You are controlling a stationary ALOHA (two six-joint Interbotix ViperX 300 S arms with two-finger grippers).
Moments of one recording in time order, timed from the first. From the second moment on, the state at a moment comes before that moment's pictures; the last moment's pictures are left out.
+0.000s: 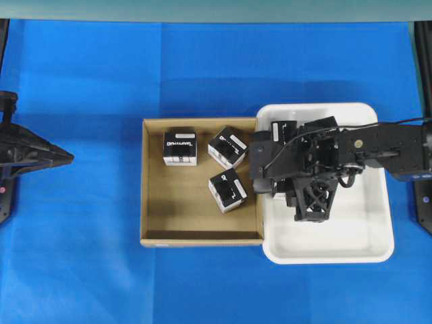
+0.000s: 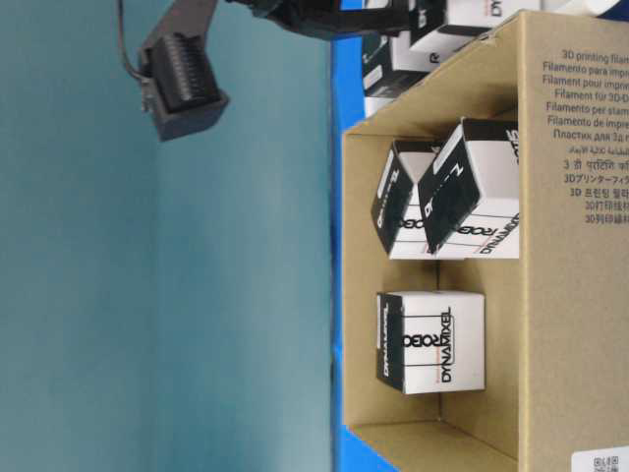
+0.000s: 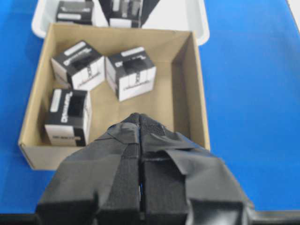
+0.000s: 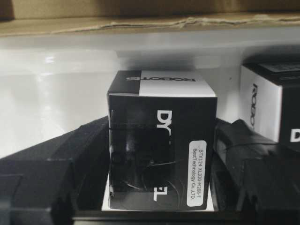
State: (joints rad) left arm 0.00 -1.03 1.04 0.01 0.34 -0.08; right arm -0.06 -0.01 0.72 0.03 0.59 -0.10
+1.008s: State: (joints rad) left arm 0.00 -1.03 1.04 0.01 0.33 -0.08; right arm -0.07 0.00 0.71 0.03 0.56 -0.08
